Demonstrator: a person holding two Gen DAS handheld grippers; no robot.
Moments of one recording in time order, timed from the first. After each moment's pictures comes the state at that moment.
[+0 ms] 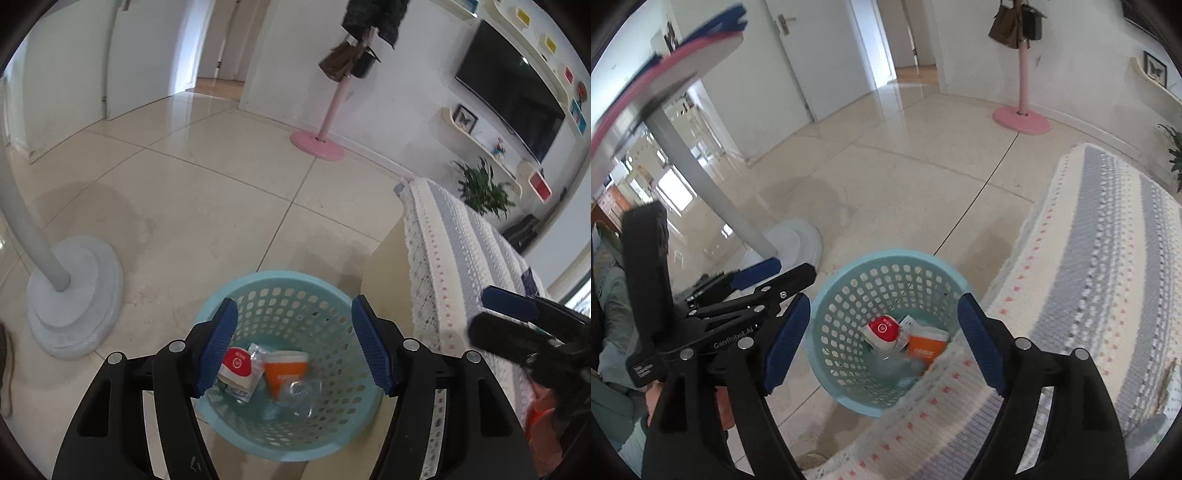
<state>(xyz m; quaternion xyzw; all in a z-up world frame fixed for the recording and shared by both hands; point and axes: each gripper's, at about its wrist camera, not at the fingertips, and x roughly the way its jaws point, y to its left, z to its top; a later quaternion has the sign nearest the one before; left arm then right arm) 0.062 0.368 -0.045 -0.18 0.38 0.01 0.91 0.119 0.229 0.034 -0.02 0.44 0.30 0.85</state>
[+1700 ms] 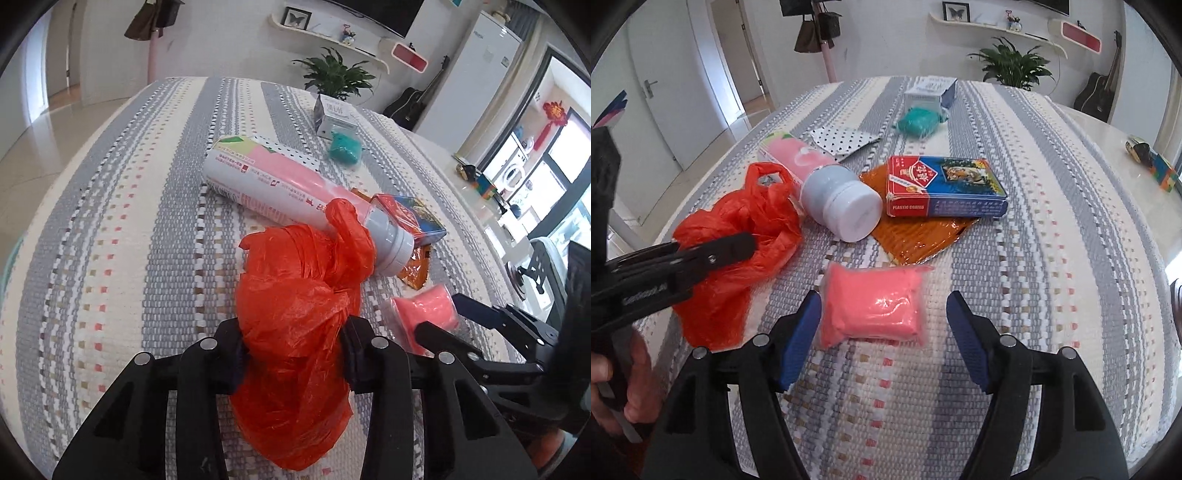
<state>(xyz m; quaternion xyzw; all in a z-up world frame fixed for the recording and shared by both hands) -0.044 0.006 -0.055 -0.04 0.45 -0.23 0.86 -0.112 -0.118 -0.027 0.05 0.45 0.02 0.89</state>
